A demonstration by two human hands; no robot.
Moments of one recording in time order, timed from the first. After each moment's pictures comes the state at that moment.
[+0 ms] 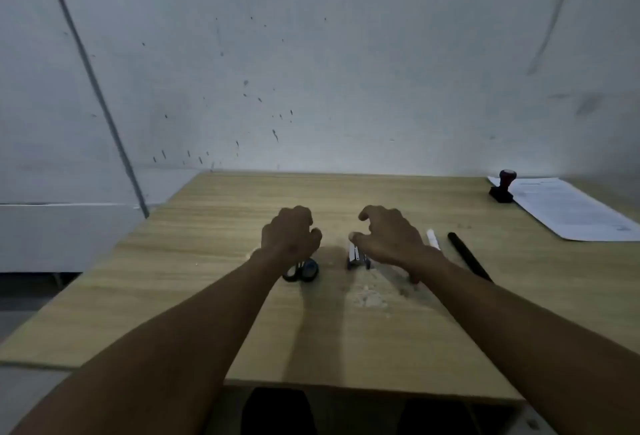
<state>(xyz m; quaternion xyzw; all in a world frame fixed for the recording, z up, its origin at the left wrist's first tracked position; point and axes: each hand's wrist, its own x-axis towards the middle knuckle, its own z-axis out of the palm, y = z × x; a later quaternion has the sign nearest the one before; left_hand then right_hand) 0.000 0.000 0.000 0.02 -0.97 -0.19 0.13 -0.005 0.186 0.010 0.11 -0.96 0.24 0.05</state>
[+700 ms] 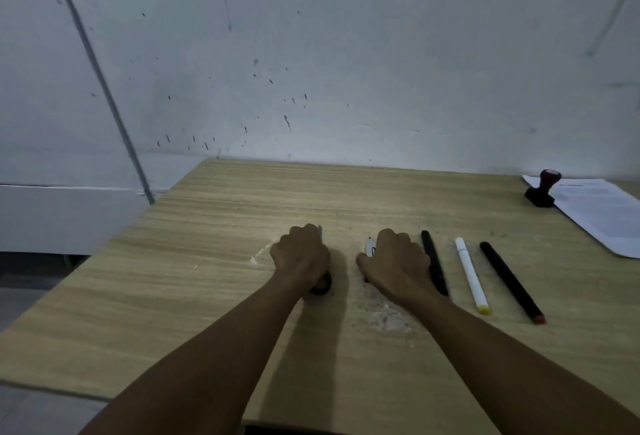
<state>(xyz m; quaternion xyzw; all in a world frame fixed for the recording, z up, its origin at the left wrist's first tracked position) -0.029 0.005 -0.039 0.14 -0.98 -0.13 0.09 -0.036 0.162 -0.048 0.05 -0.97 0.20 0.10</state>
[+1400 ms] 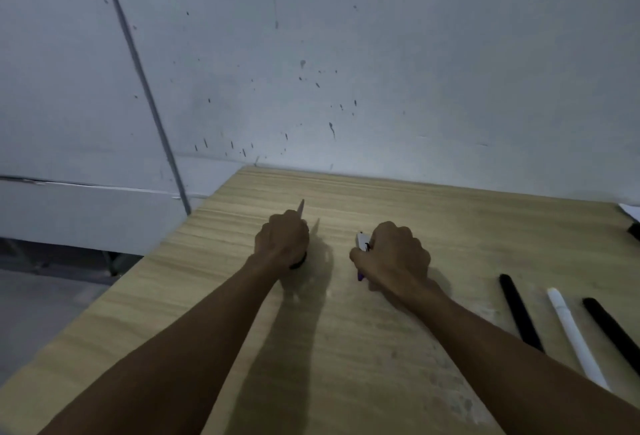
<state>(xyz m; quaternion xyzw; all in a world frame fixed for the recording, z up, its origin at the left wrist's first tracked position) -0.105 -0.122 -0.037 0.18 -0.95 -0.20 0.13 -0.099 0.062 -0.031 0.05 -0.96 0.24 0.12</state>
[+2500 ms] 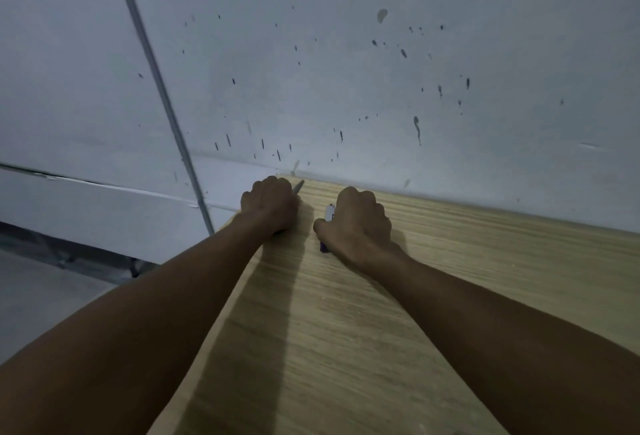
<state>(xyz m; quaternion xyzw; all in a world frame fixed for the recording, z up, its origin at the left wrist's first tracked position) -0.290 -0.301 -0.048 0.21 -0.97 -0.08 0.12 -0.280 -0.144 -0.044 0.19 -0.93 0.31 0.07</state>
